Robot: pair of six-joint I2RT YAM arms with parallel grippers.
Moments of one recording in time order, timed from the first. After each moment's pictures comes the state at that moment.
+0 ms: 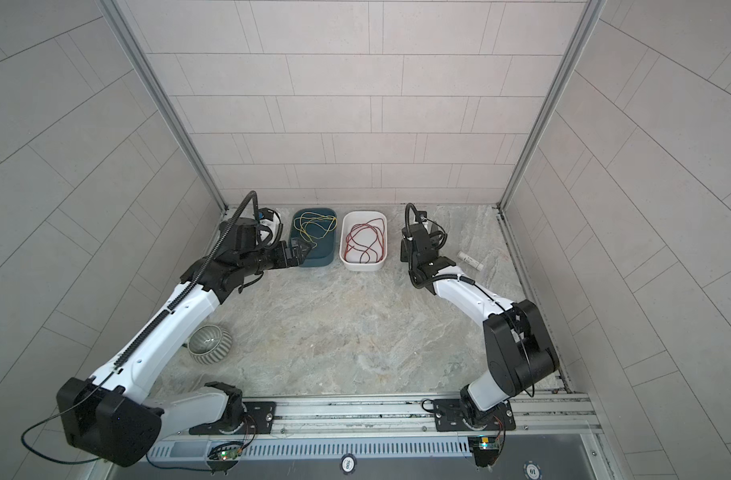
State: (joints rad) left arm -0.28 1.22 1.12 -0.51 0.26 -0.39; right arm 0.38 1.54 1.04 -0.08 0.44 0.28
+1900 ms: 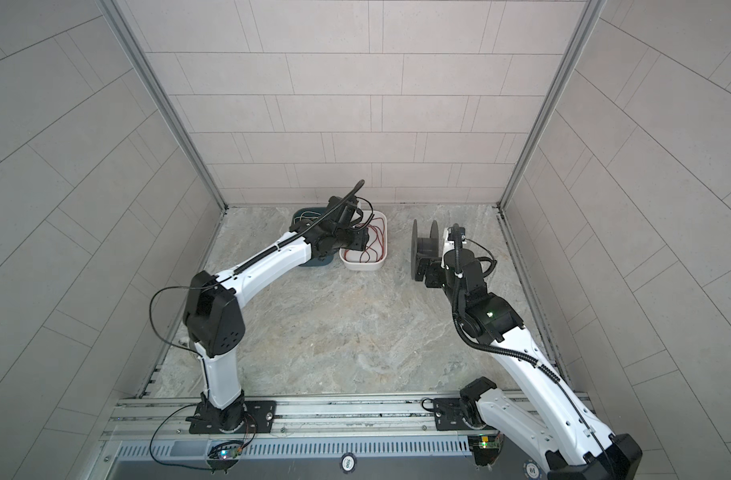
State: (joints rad) left arm -0.63 1.98 1.78 -0.59 -0.08 -0.33; right arm 0.41 0.85 0.90 -0.49 0.27 0.32
